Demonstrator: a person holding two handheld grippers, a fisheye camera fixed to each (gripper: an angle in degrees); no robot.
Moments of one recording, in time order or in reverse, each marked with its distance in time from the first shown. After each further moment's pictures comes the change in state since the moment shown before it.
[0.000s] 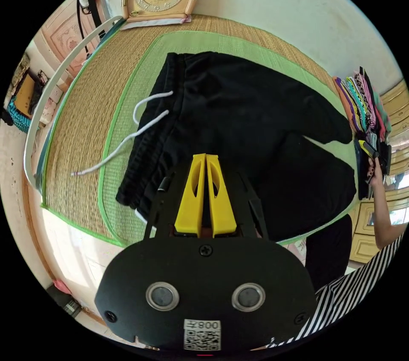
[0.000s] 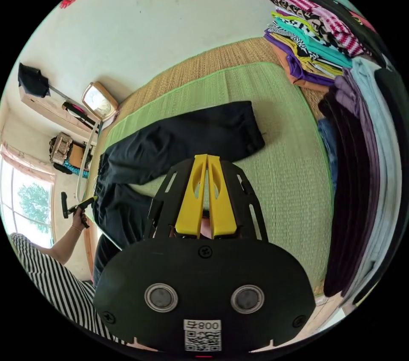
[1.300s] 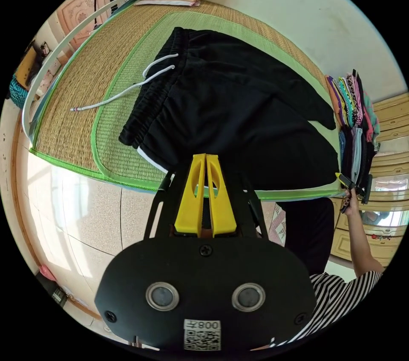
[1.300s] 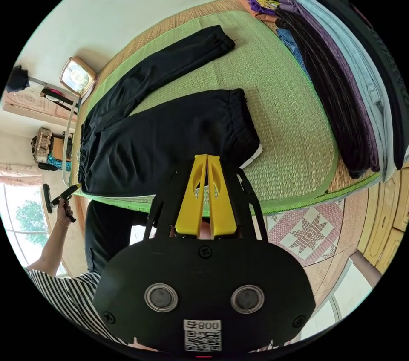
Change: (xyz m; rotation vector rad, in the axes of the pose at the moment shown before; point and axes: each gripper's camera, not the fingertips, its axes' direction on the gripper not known) left arm -0.040 0.085 -0.121 -0.041 0.151 -0.043; right arm 0.076 0.189 0.032 -0.152 0.099 0.103
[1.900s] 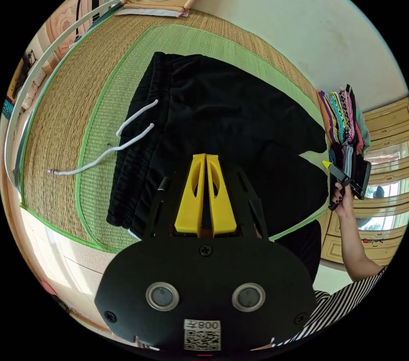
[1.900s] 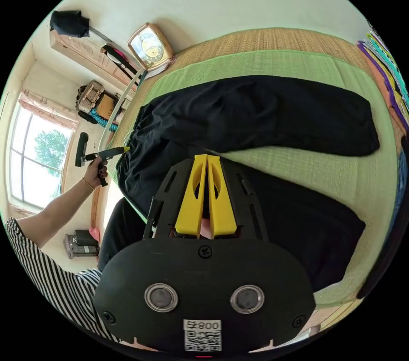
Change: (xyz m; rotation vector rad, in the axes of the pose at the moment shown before) left arm -0.045 -0.099 -0.028 0.024 0.038 0.012; right arm -0.142 -0.095 0.110 -0.035 -0.220 -0.419
